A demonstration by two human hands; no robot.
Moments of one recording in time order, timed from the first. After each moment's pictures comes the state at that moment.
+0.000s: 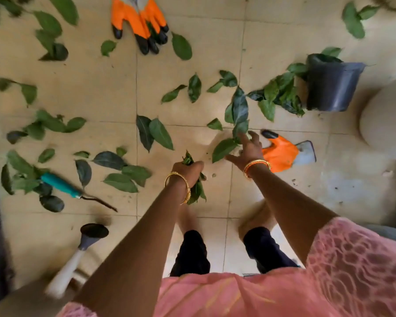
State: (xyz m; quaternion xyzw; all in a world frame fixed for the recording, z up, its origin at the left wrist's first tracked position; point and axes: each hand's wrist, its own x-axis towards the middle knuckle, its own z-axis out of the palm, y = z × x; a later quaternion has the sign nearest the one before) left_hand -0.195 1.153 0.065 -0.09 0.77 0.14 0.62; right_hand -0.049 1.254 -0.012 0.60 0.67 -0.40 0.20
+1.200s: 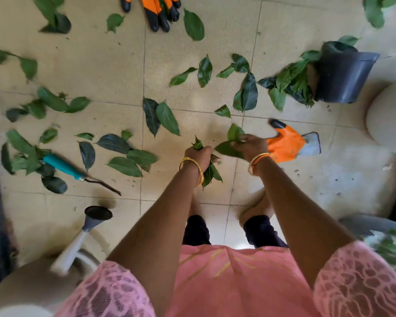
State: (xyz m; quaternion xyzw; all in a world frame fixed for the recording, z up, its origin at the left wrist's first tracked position) left_hand -0.192 1.159 0.065 -0.13 0.75 0.20 0.62; right_hand -0.062 1.237 0.002 0.71 0.44 -0.55 0.07
